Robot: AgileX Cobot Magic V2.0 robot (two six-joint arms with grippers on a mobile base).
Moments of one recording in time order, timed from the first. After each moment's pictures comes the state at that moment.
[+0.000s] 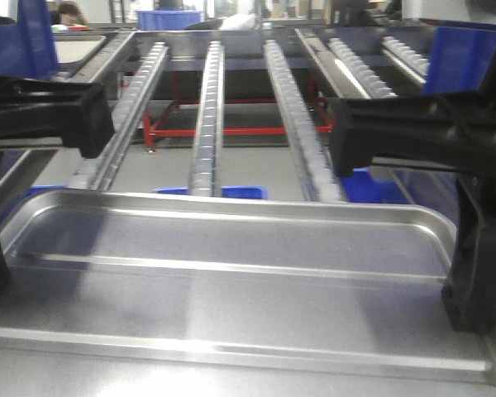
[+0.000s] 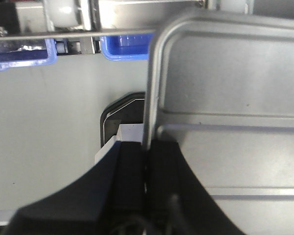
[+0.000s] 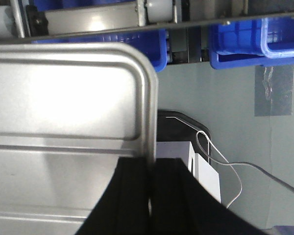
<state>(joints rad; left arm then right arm) -1.00 1.28 -0.92 0.16 1.09 -0.94 0.97 1.22 -0.82 -0.22 0.96 1.20</state>
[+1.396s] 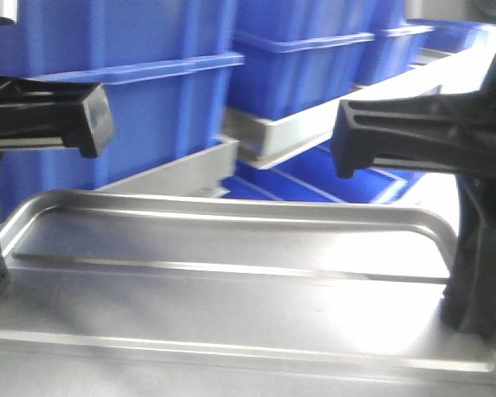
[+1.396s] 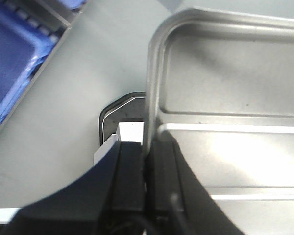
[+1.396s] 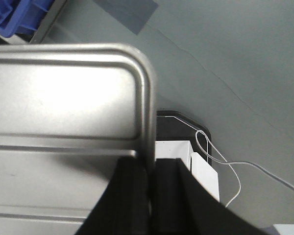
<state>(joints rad) -1.00 1.28 -0.92 0.16 1.09 -0.94 0.97 1.22 -0.82 -0.22 0.97 1.20</state>
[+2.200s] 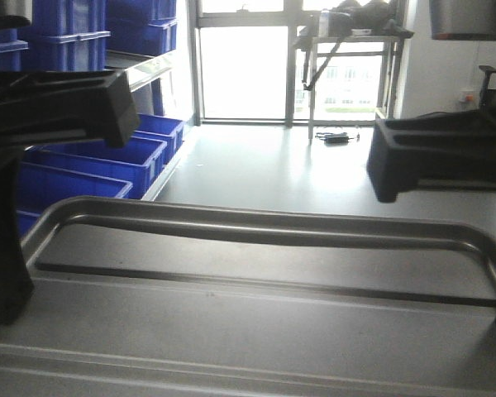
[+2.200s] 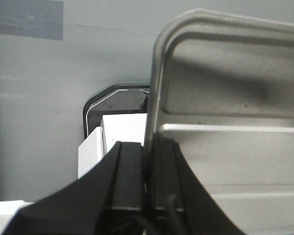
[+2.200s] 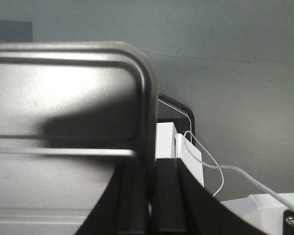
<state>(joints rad) -1.01 1.28 -0.93 0.10 1.08 -0.94 0.97 1.21 -0.82 -0.19 1.08 1.20</state>
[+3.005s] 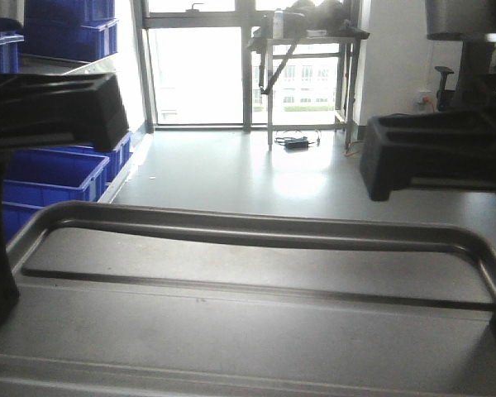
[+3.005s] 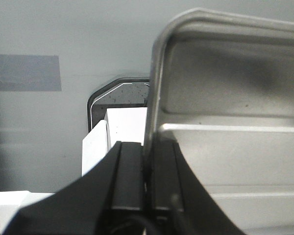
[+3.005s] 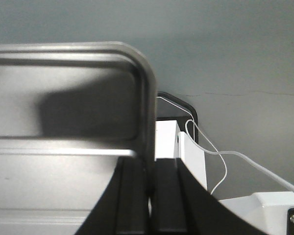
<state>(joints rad) -1.01 1.28 -0.93 0.09 1.10 -0.94 0.98 1.21 -0.82 -0.18 1.08 1.20</state>
